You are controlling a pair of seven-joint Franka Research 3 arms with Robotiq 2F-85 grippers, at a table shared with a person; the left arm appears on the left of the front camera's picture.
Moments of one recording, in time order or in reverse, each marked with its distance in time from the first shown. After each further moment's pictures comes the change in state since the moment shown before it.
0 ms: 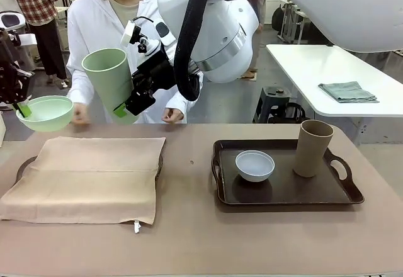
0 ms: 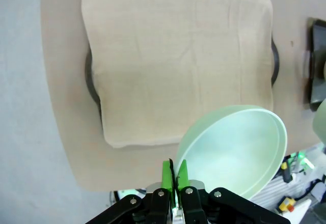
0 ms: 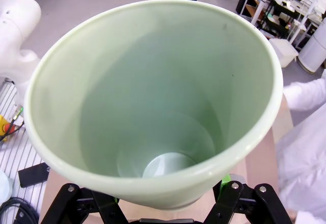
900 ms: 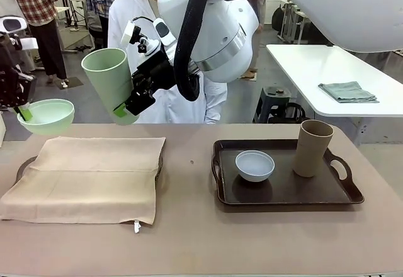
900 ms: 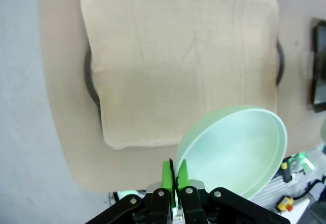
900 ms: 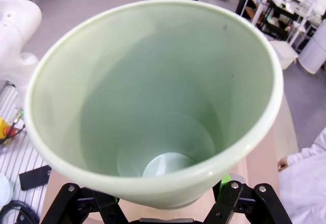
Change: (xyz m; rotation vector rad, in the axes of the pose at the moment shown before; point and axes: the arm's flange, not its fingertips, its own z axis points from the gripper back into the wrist) left arm 0.010 0.010 -0.023 -0.005 0.033 0.018; right arm -0.005 -0.001 -0.004 0.004 -0.025 -0.011
